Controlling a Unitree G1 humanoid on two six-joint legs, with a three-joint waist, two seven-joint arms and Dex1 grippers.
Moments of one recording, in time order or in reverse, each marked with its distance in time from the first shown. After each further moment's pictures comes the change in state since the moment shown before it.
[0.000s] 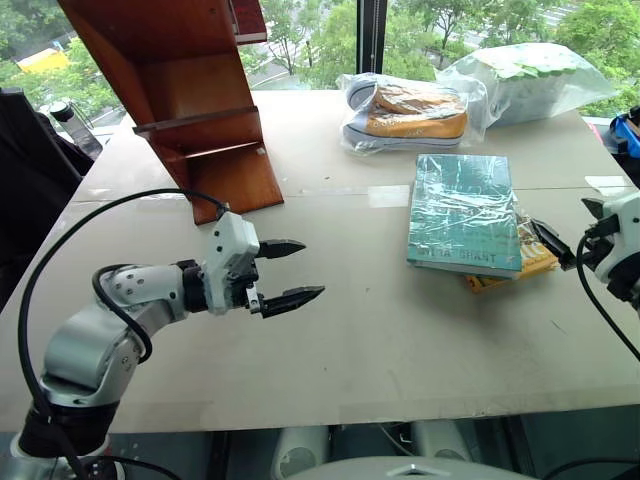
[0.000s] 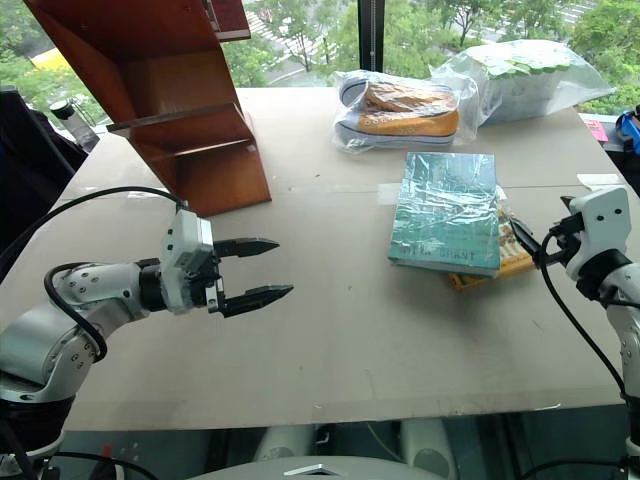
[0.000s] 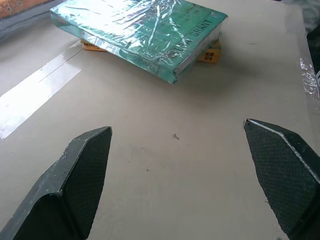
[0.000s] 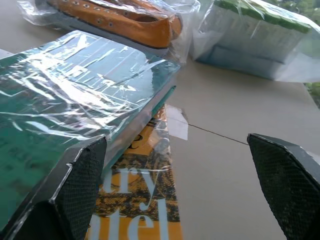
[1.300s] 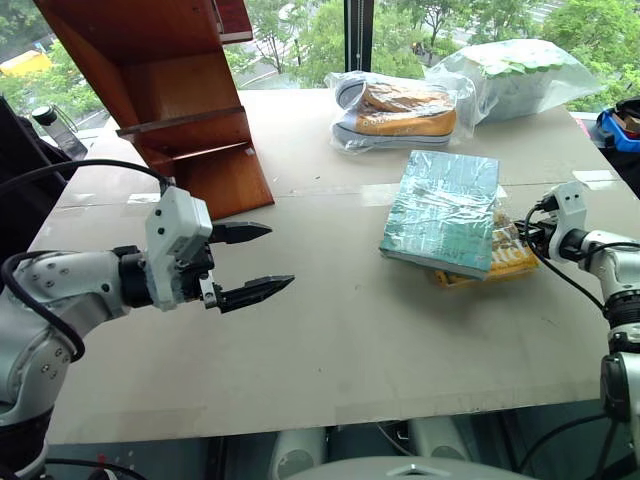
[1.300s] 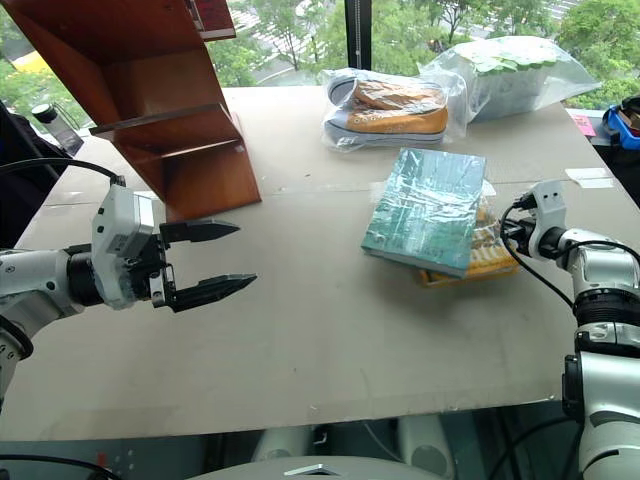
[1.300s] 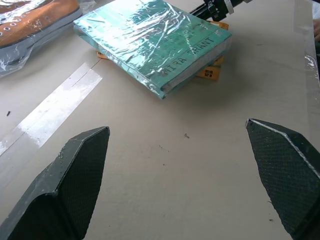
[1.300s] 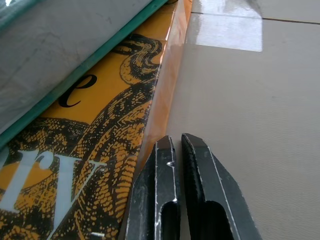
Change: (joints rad) left arm 0.094 0.113 0.246 -0.094 -0.141 0.118 0.010; right arm -0.471 0.083 0.196 0.746 -0.111 0.059 0.427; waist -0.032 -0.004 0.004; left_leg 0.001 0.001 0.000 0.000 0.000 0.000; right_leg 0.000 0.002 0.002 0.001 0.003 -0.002
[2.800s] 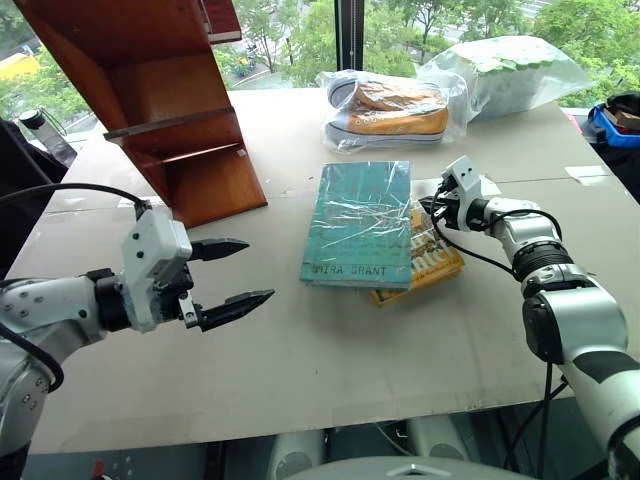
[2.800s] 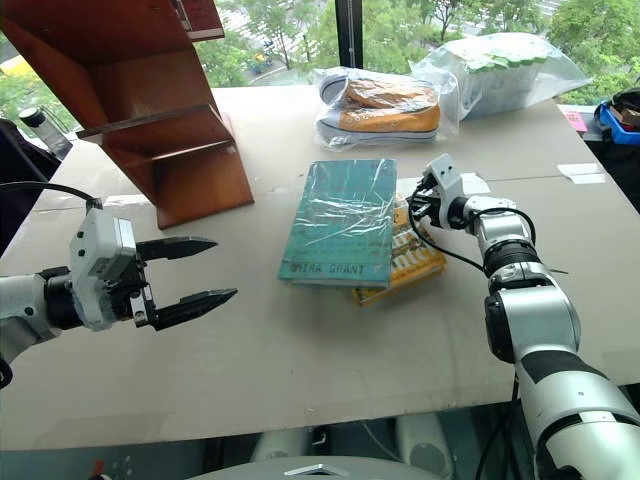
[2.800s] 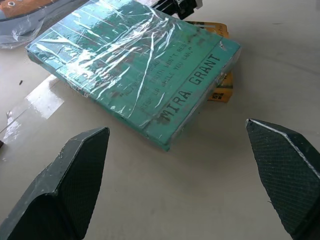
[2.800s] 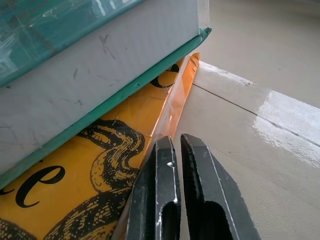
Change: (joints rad) left arm 0.180 -0.016 0.126 -0.023 0.014 -0.024 0.022; right arm -0.420 0.285 0.140 0.562 -0.182 -0.445 0.034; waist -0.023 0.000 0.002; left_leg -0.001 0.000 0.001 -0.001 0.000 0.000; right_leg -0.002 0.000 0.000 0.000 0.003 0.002
